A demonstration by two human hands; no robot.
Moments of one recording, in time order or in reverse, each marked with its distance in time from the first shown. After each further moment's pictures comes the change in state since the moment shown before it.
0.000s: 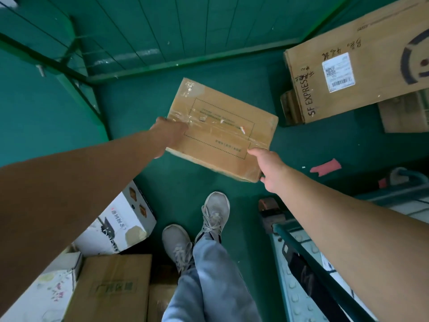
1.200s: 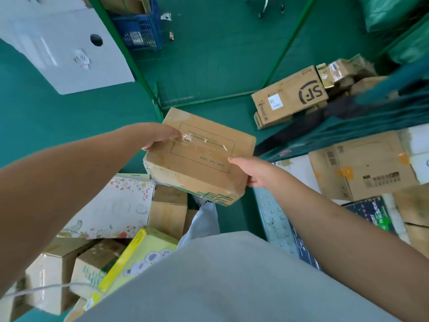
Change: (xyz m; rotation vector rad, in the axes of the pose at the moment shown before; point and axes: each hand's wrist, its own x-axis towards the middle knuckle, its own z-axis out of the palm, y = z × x) left_hand -0.648 -0.164 -0.200 0.246 -0.074 0.100; right_hand -0.620 0.208 -0.143 -0.382 -0.210 -0.269
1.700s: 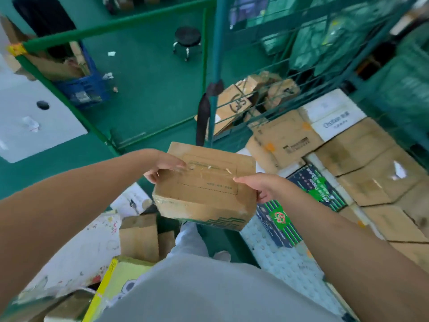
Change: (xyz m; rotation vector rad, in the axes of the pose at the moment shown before) left_hand -0.130 0.019 0.197 0.417 -0.146 0.108; right_hand -0.155 0.214 -0.118 0.128 0.125 0.048
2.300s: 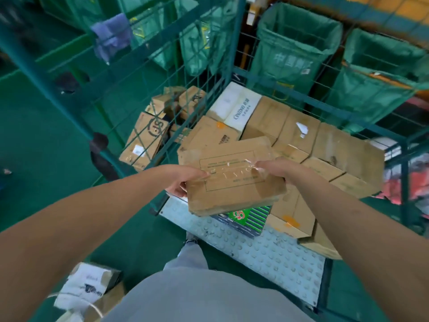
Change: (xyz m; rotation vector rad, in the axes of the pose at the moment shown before) left_hand -0.027 0.242 0.156 0.248 -0.254 0.289; right_hand -0.034 0.136 -0.205 0.451 0.544 0.066
